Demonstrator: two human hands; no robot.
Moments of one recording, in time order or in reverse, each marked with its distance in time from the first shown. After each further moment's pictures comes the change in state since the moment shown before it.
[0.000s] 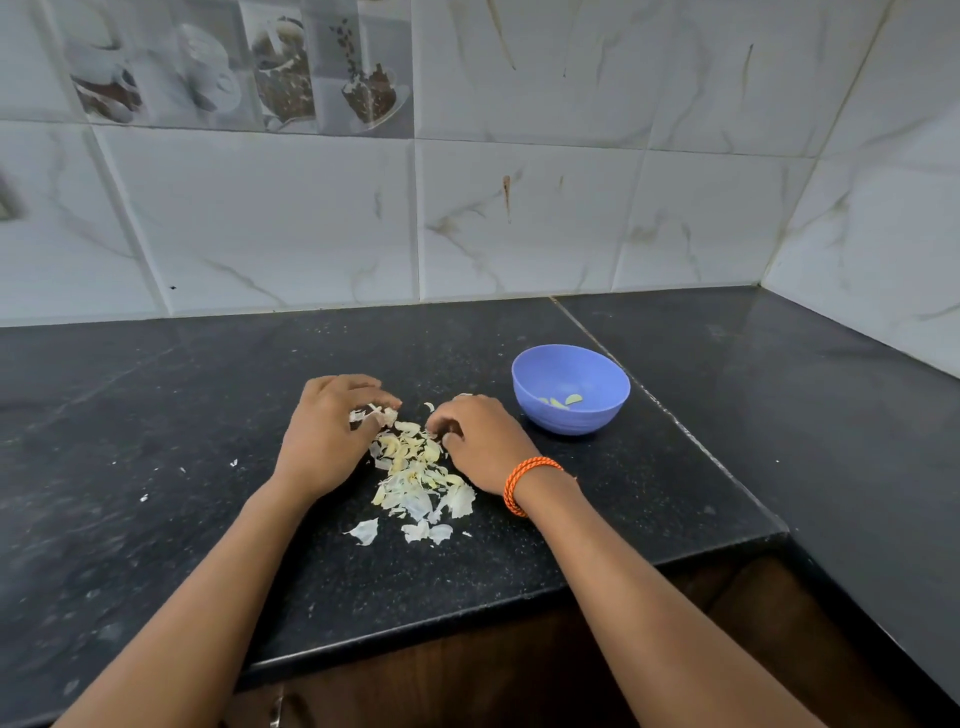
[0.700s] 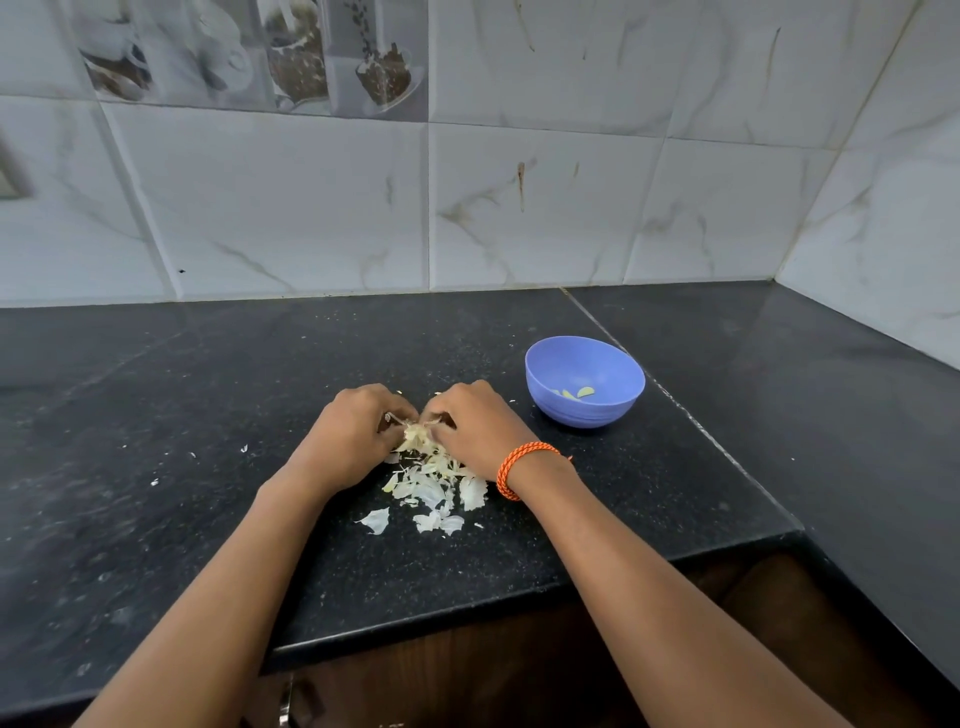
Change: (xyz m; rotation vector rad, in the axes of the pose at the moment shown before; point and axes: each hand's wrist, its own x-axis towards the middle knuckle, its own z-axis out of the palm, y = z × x) left_hand 0.000 0.004 0.003 0.014 -0.175 0.052; right_hand 0.008 -0.023 0.000 -0.029 -0.072 -0.055
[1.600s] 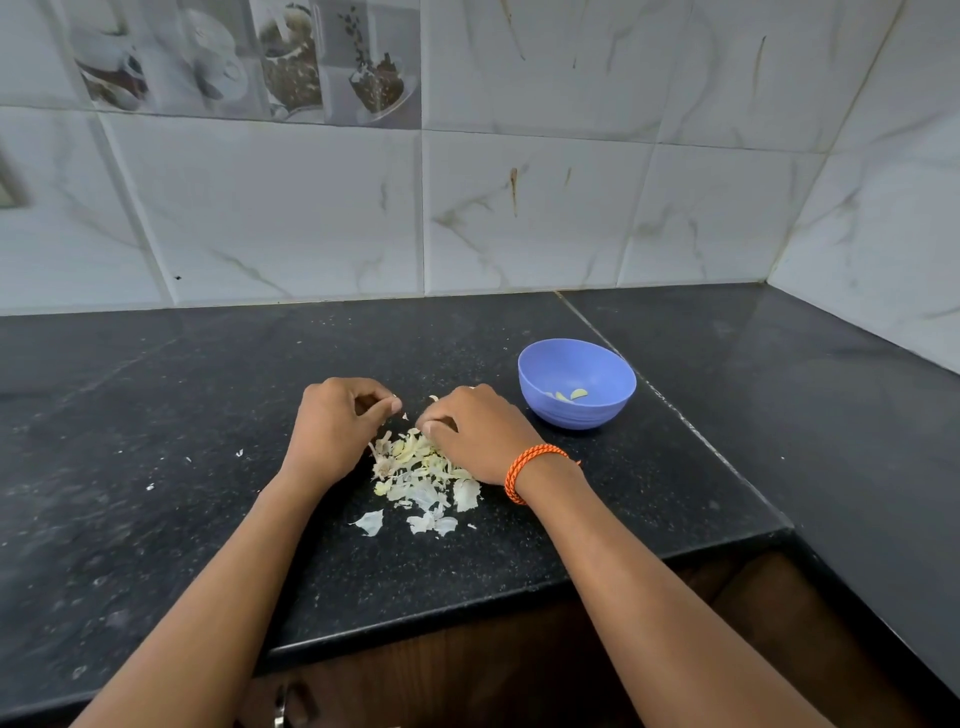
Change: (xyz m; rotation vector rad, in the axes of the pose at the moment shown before) left_hand 0.000 0.006 -0.003 -0.201 0.243 -0.114; right_hand -0.015 -0.002 -0.010 -0.038 0.000 0.002
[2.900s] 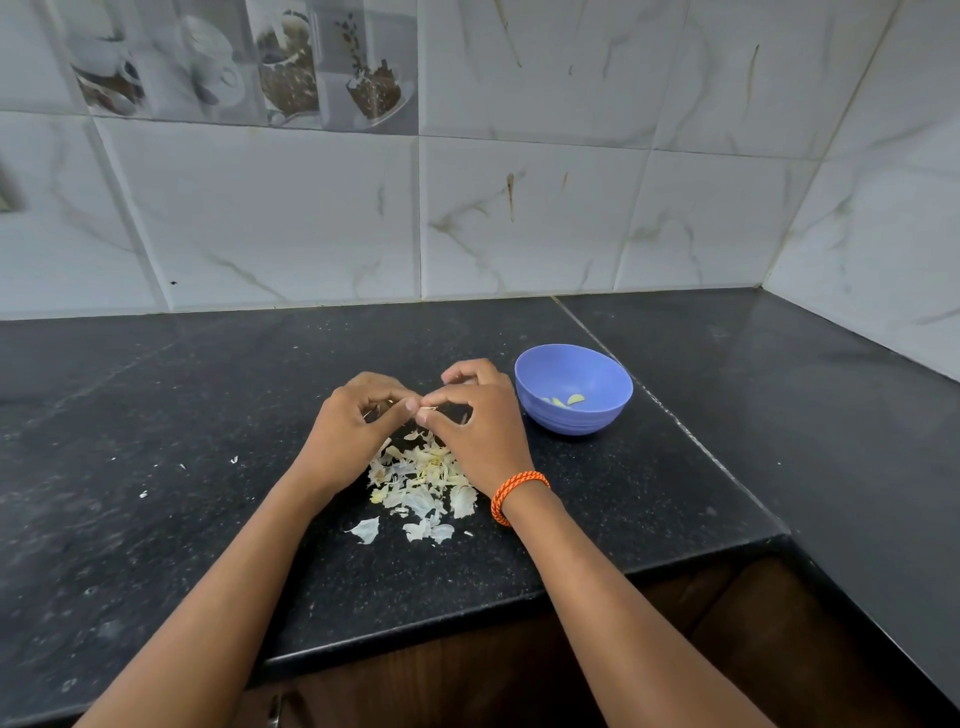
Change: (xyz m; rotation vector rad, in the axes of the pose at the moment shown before) left_hand -0.008 0.019 0.001 -0.321 -0.154 0.039; right_hand 0.003 0.008 0.024 0.446 0.477 0.020
